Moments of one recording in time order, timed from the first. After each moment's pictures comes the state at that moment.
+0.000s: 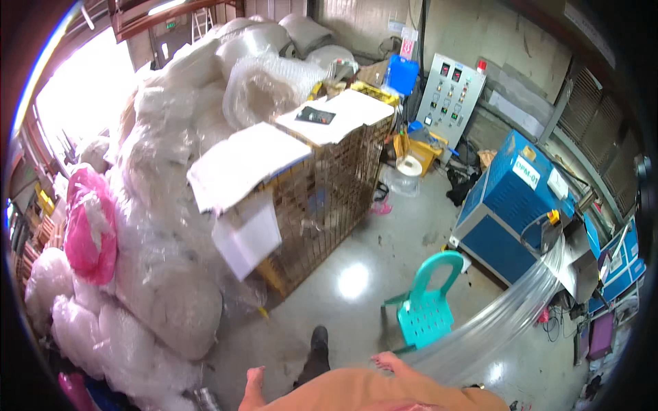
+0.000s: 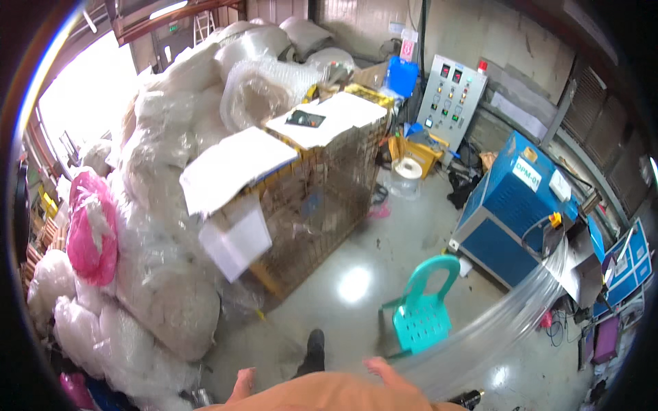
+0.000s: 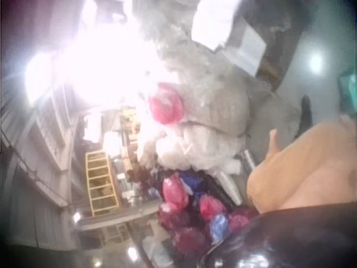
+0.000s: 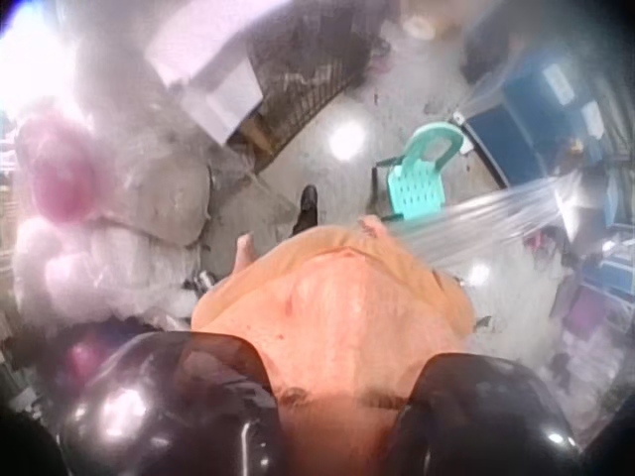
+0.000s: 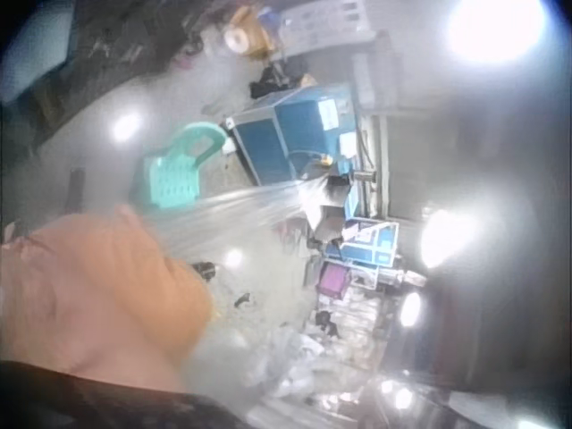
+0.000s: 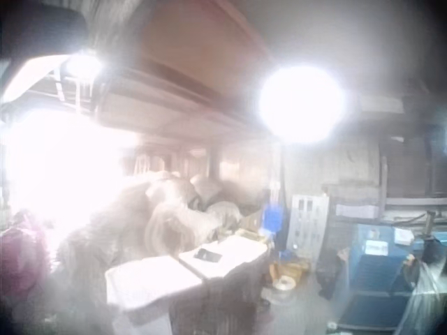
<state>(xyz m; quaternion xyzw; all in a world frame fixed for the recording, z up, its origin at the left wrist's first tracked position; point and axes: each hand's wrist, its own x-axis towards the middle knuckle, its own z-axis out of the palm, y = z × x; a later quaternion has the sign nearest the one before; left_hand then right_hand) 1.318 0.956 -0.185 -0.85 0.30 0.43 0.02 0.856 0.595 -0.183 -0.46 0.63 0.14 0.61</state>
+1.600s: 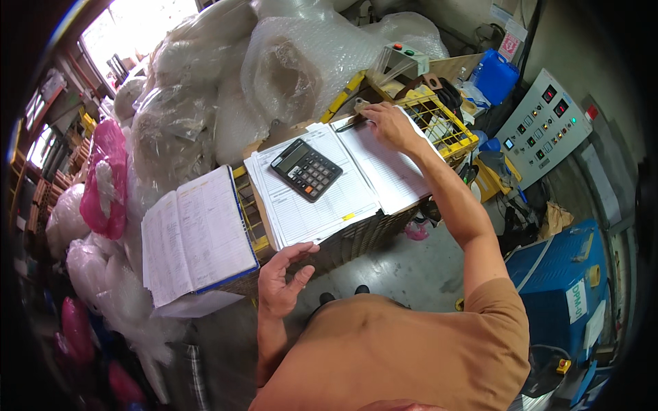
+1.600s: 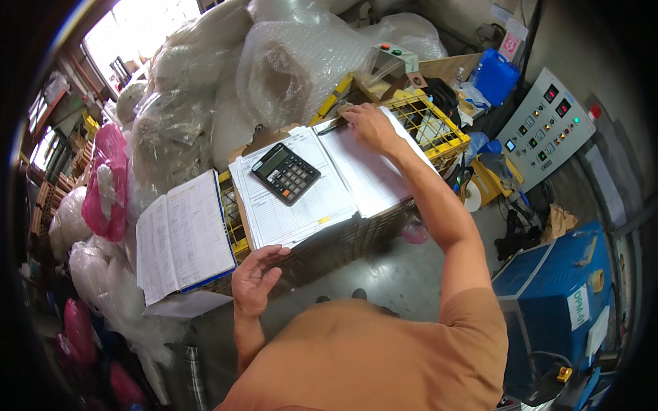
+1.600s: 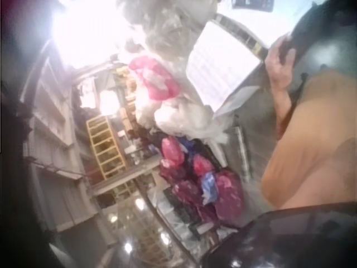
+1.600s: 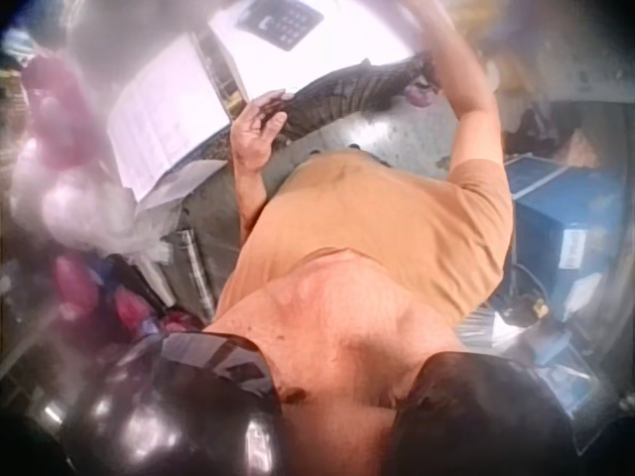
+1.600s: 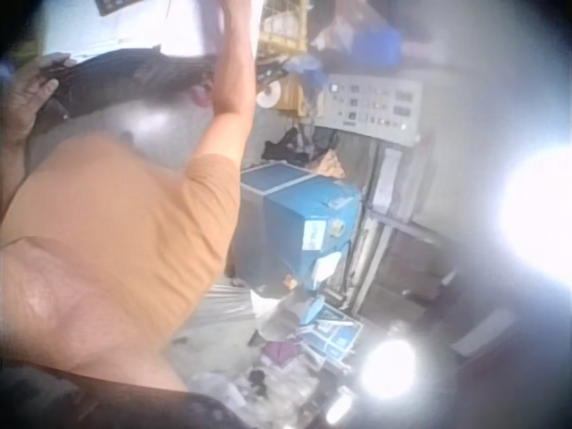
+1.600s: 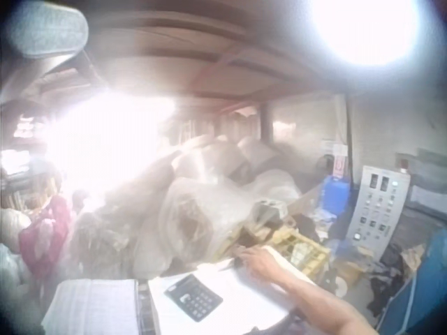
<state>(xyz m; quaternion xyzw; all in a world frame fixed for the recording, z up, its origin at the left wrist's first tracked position) 1.389 0.196 0.336 -0.61 0.31 0.18 -0.71 1.483 -0.234 0.350 -0.95 -0.07 -0.30 0.05</state>
